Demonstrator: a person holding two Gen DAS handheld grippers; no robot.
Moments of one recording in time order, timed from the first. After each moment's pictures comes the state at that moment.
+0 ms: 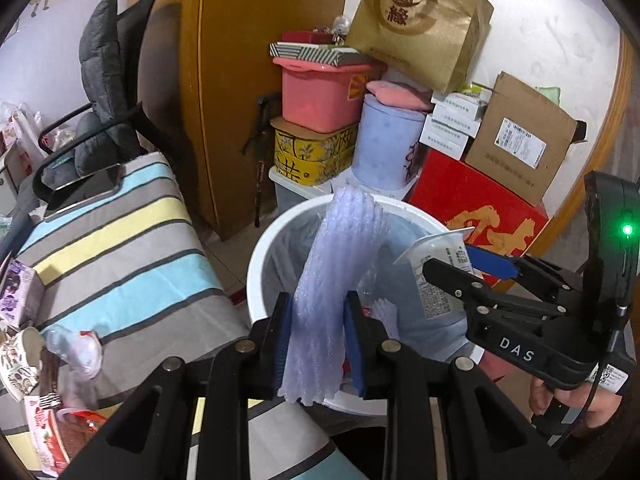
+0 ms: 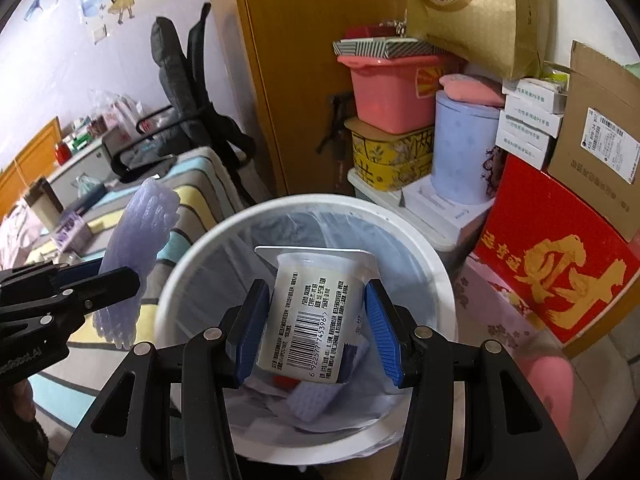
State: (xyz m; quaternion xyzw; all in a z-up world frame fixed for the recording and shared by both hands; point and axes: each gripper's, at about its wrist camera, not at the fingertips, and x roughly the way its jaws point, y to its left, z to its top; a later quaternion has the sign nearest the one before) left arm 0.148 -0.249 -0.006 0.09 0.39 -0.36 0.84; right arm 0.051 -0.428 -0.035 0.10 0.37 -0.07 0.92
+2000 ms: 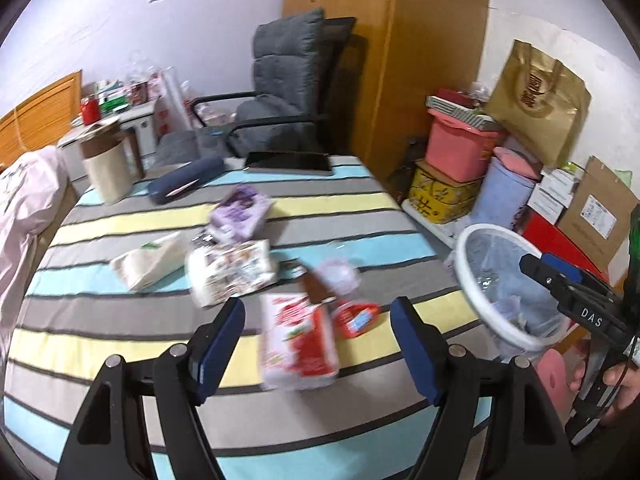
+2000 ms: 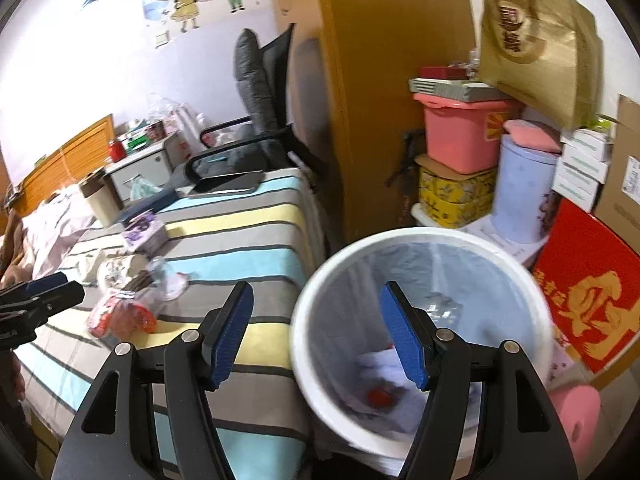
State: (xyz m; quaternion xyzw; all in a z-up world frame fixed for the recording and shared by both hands) left arm 0.134 -0.033 0.005 0.01 0.35 -0.17 0.92; right arm 0.056 -0.330 -0.013 0.07 0.31 0.01 0.95
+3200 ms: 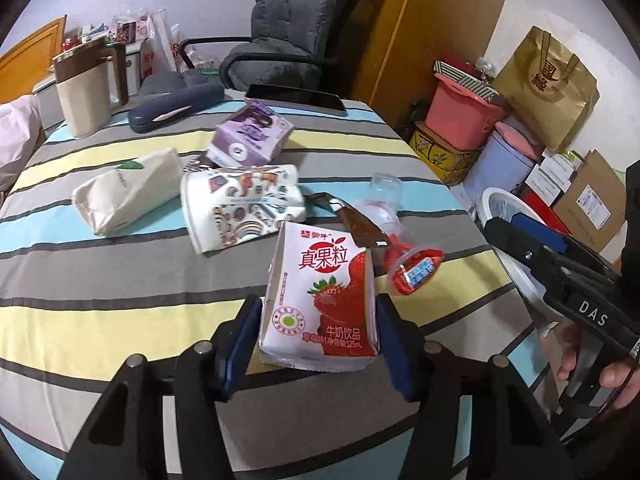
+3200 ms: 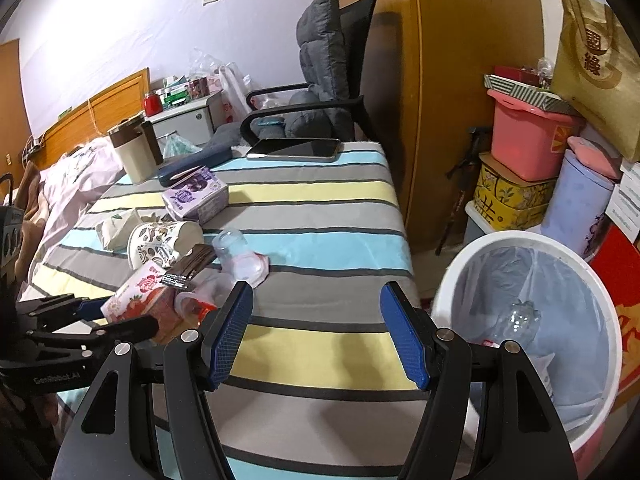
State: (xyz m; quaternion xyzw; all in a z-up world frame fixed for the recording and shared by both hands) left arm 0.167 -0.001 -0.054 -0.02 0.42 -0.22 0.88; right arm 0.089 -0.248 -0.029 0.03 0.34 0.06 0.94
